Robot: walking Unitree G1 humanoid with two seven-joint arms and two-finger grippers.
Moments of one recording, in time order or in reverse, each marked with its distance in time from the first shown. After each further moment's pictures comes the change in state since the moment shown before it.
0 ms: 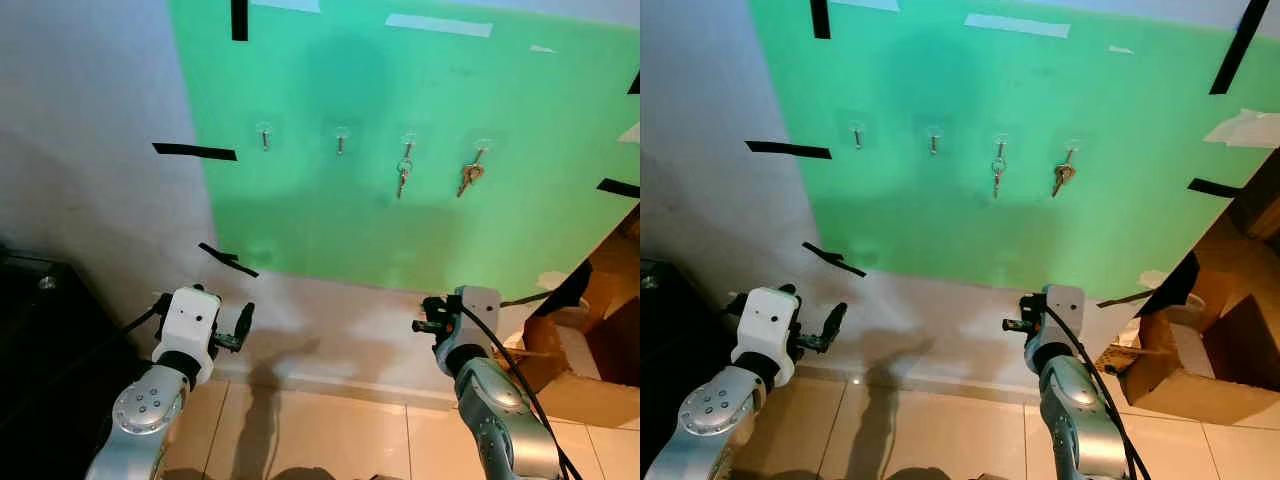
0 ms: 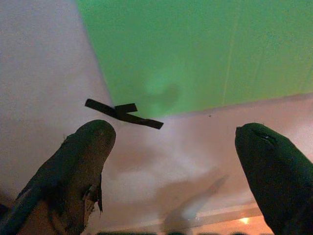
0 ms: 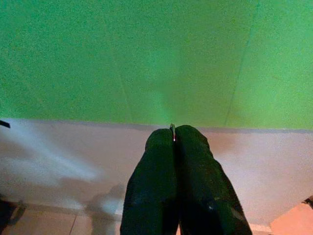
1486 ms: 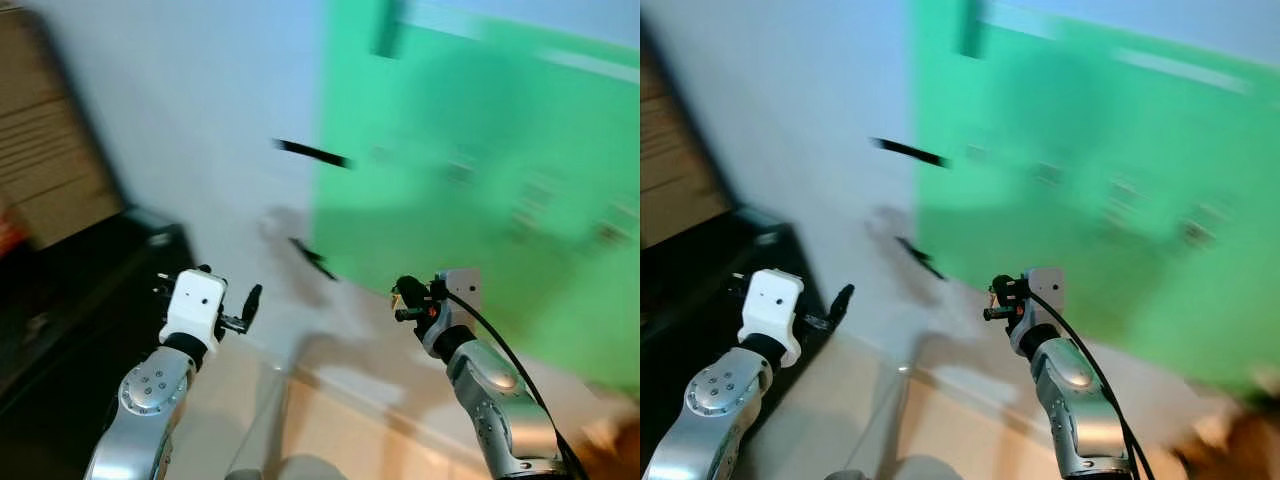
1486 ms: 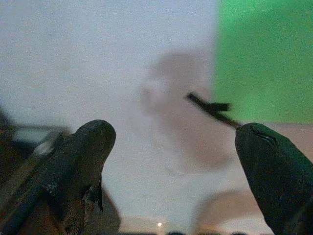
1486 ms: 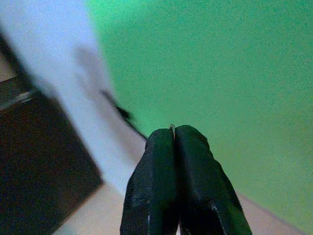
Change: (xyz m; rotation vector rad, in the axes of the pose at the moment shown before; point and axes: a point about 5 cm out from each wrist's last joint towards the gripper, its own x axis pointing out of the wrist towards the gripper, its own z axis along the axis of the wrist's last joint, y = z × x) left arm 0.010 -0.001 0.017 0.023 -0.073 -0.030; right arm 0.007 0.019 0.020 -0.051 -0.065 0.263
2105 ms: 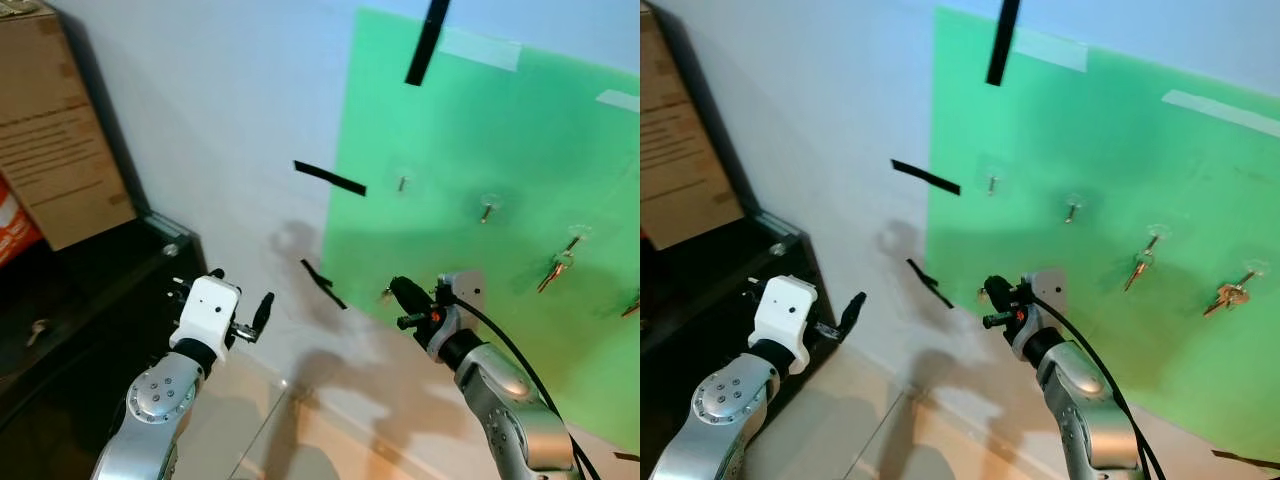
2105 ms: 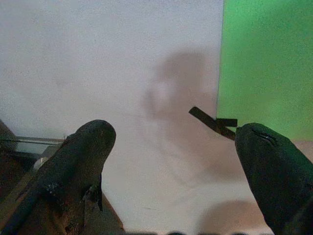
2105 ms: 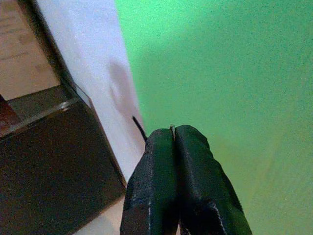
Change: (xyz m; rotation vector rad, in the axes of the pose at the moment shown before) left arm -0.003 -0.012 0.002 0.034 -0.006 -0.067; right arm -0.012 0.003 0.007 0.013 -0.030 0.107
